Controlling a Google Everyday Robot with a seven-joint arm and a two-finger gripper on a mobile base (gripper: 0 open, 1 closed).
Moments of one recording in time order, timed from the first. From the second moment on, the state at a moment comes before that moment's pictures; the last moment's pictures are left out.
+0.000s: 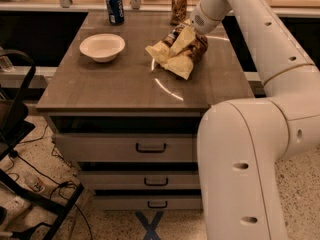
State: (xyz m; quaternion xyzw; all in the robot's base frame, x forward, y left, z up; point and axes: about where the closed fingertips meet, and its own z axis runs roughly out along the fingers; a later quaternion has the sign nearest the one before) arm 0.803 -0.117 0.863 -0.39 0.88 0.09 0.26
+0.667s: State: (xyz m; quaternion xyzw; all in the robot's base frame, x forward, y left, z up) arm 0.803 -0.117 0.864 -0.39 0.88 0.09 0.26
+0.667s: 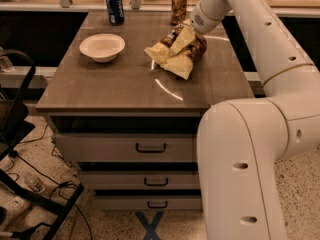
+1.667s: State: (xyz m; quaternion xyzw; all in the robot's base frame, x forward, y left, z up) arm 0.778 -0.085 0.953 -0.42 0.84 0.13 0.31
